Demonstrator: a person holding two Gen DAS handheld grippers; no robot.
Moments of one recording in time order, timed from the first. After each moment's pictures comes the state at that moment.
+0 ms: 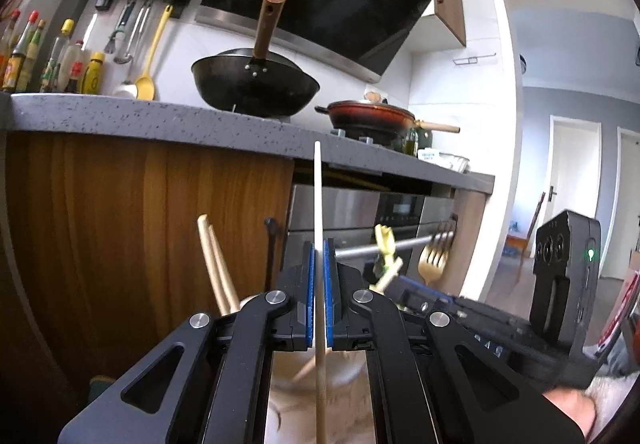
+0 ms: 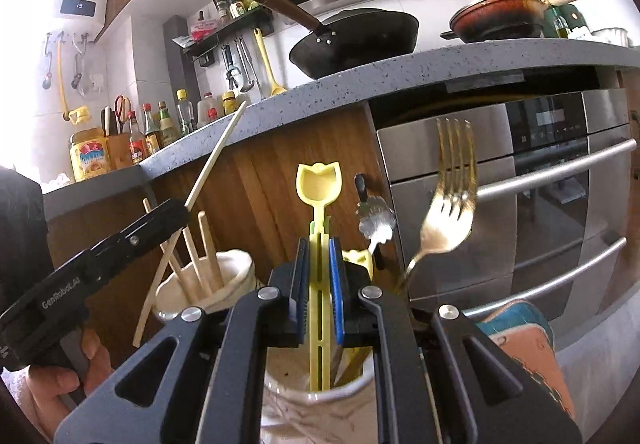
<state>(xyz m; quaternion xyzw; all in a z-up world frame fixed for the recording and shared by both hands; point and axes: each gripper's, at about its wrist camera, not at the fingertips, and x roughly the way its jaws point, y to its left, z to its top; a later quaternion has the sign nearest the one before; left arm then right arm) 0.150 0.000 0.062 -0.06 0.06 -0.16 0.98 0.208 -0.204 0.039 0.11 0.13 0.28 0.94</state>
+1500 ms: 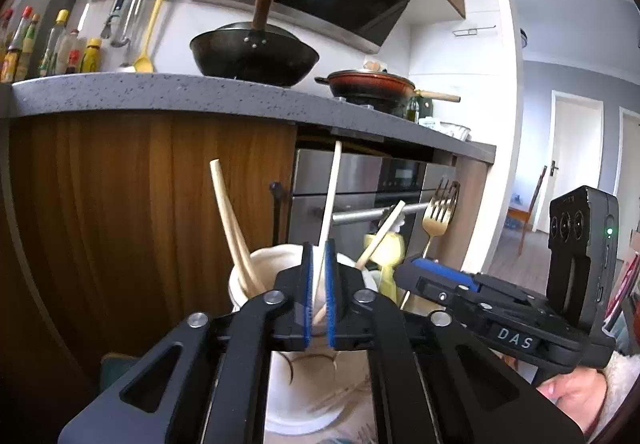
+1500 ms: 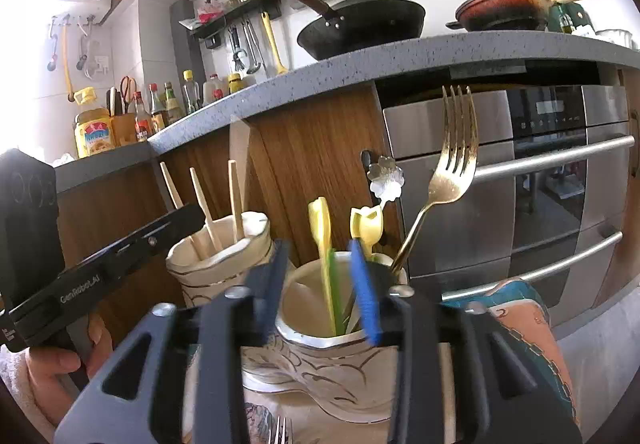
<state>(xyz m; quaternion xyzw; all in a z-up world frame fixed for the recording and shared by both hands) 0.146 0.004 0.048 -0.04 0.11 -0.16 0.98 0.194 -0.202 0.032 0.09 0.15 0.29 0.94</state>
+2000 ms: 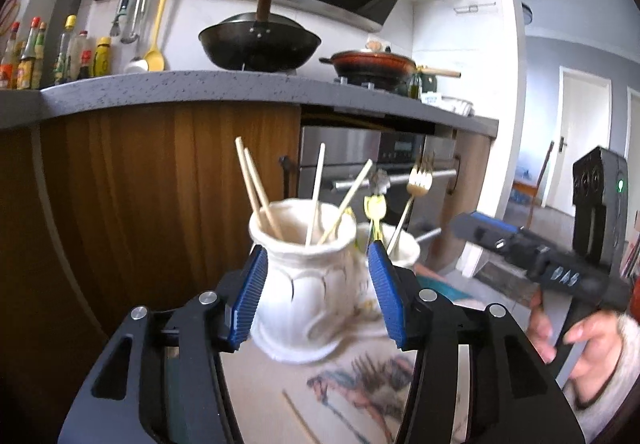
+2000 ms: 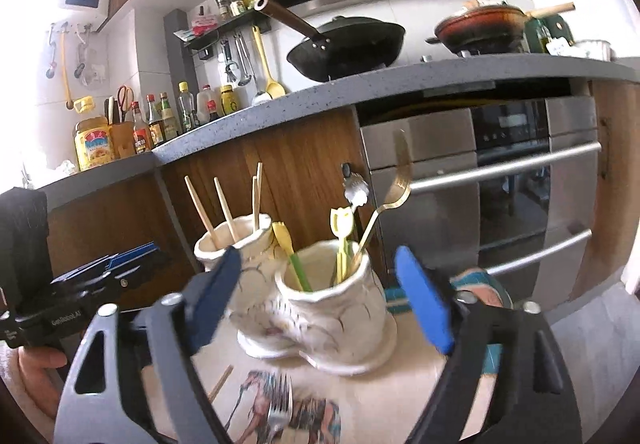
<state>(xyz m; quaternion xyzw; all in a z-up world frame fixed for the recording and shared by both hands) 0.085 0.007 0.051 -0.01 0.16 -0.14 0.98 0.138 -0.240 0.052 0.10 0.16 0.26 0.95</state>
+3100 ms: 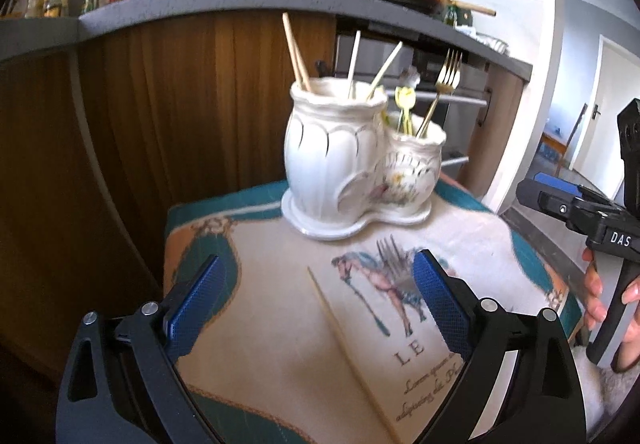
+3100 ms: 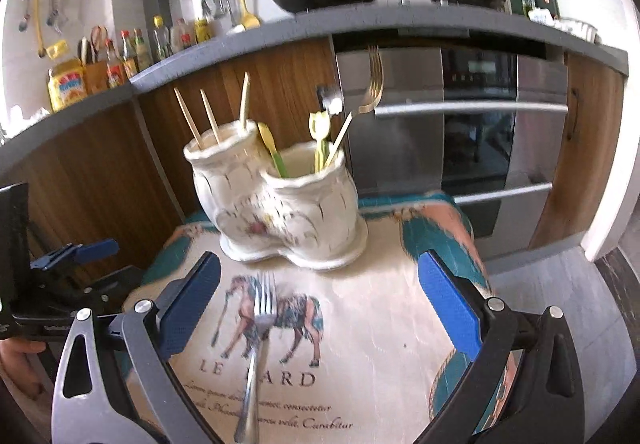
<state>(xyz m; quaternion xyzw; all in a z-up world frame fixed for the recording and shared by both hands) 0.050 0.018 0.006 0.00 0.30 -0.08 0.95 0.100 -0.235 0.031 0.04 0.28 0.21 0.94</state>
